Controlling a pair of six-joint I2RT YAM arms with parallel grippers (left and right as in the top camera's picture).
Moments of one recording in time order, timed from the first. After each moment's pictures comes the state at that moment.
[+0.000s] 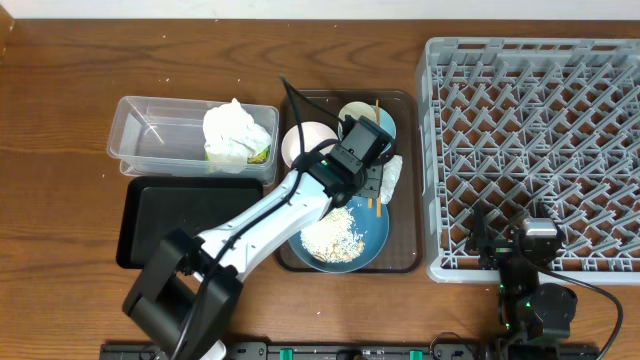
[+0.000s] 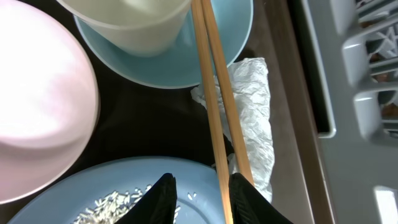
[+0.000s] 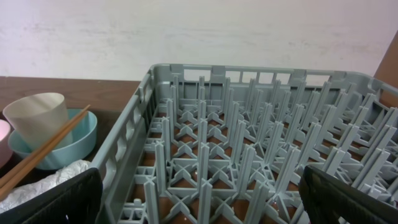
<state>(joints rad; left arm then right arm) -0.72 1.77 1.23 -0.50 -0.04 -0.51 -0.05 0.01 0.01 -0.07 -0.05 -0.02</state>
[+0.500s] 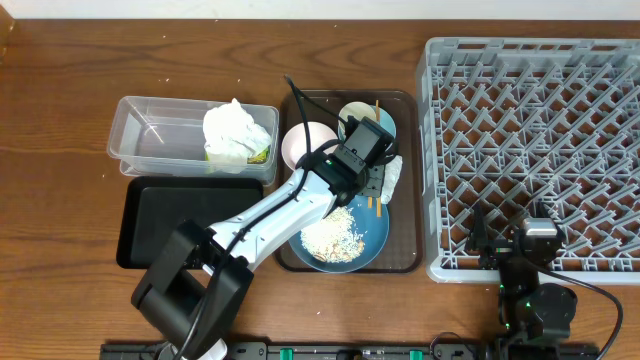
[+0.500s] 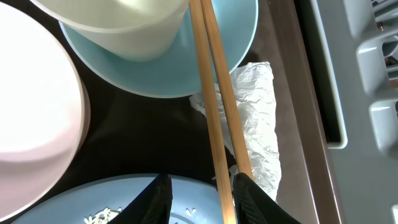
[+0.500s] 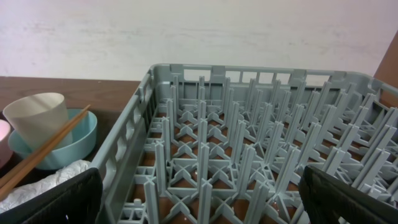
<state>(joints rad) -0.72 1.81 1.23 -0.46 -0.04 -0.51 -0.05 0.01 0.01 -0.07 -0.05 -0.02</state>
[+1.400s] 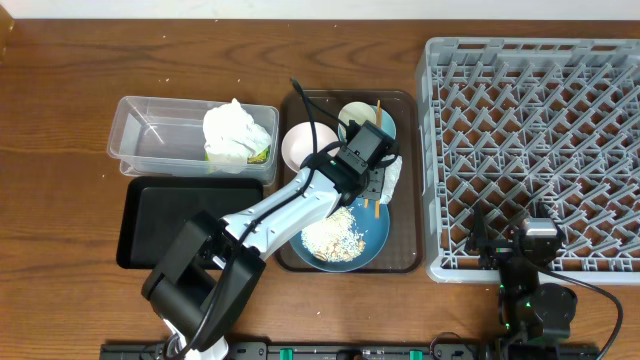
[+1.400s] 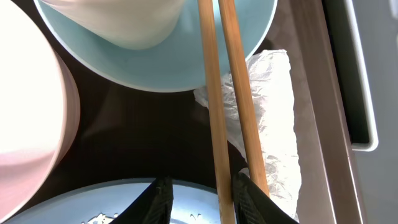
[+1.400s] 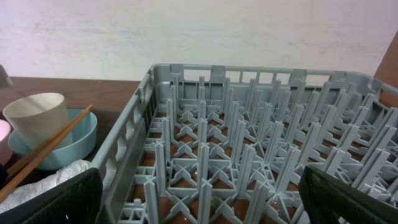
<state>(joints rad) -0.72 1.86 1.22 -0.44 -0.04 -0.51 -0.05 0.01 0.01 -0.07 -0.05 -0.02</state>
